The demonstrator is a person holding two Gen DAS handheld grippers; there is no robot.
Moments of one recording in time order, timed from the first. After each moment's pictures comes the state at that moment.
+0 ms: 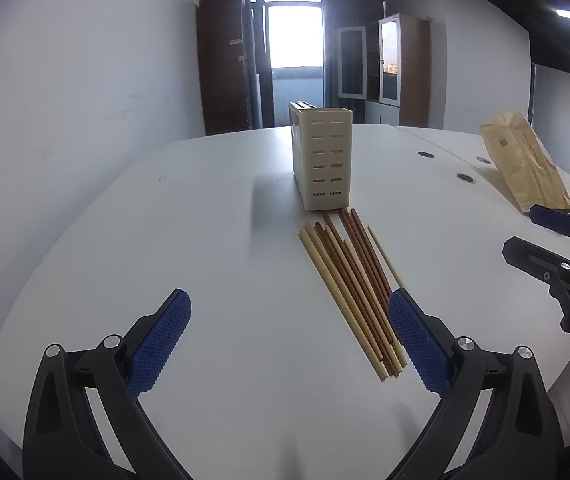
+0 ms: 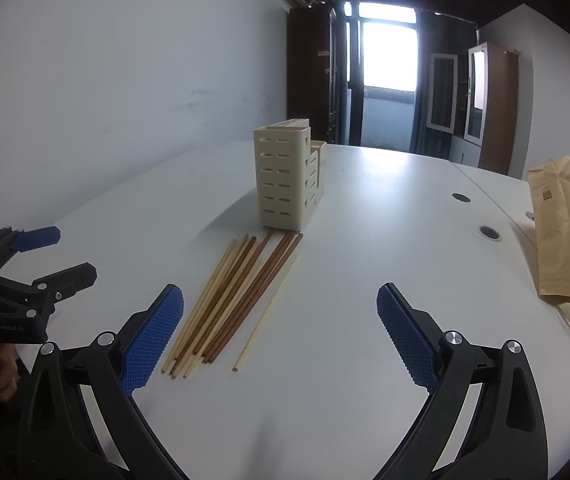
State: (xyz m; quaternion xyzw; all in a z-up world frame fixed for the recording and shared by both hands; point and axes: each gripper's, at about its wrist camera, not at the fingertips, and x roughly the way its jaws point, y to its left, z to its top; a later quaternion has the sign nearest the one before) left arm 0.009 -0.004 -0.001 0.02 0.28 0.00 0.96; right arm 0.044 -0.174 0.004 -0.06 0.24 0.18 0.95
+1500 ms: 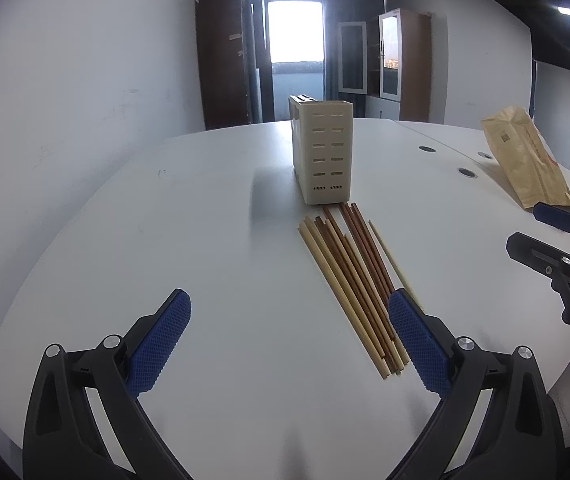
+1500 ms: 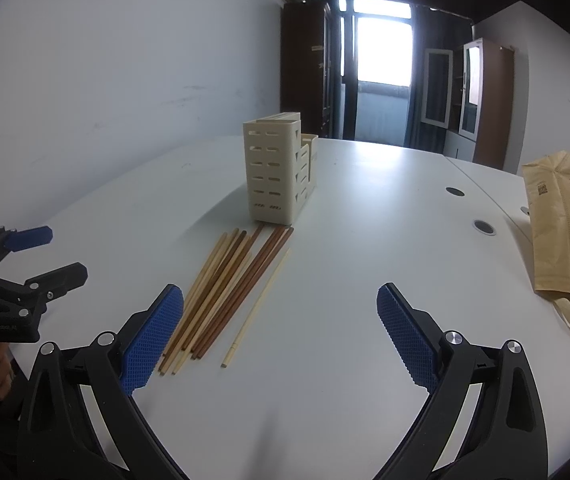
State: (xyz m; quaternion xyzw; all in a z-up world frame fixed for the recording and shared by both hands) left arm 0.014 -0.001 -0.006 0.02 0.29 0.00 0.96; right arm 0.050 -0.181 0.000 -0.05 0.24 0.16 0.95
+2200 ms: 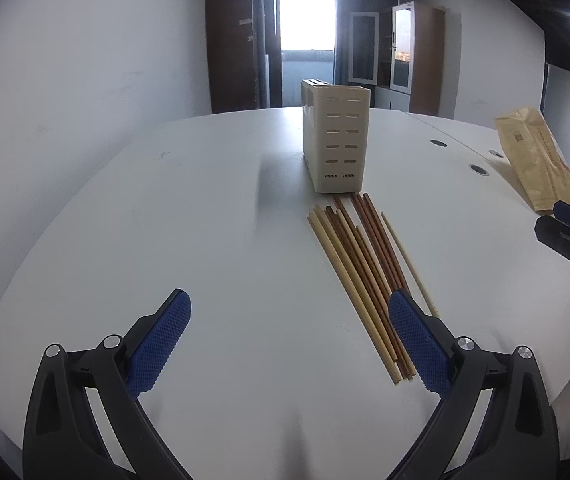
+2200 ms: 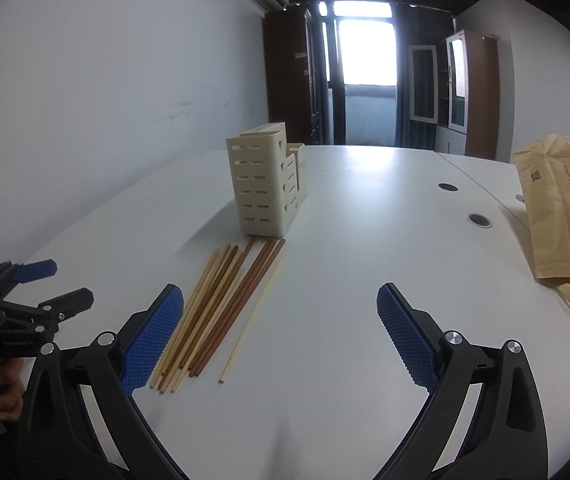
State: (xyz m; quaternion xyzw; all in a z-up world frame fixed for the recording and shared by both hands) left arm 0.031 0.001 -0.016 0.01 0.32 0.02 0.95; right arm 0.062 -0.193 0.001 -0.01 0.23 0.15 0.96
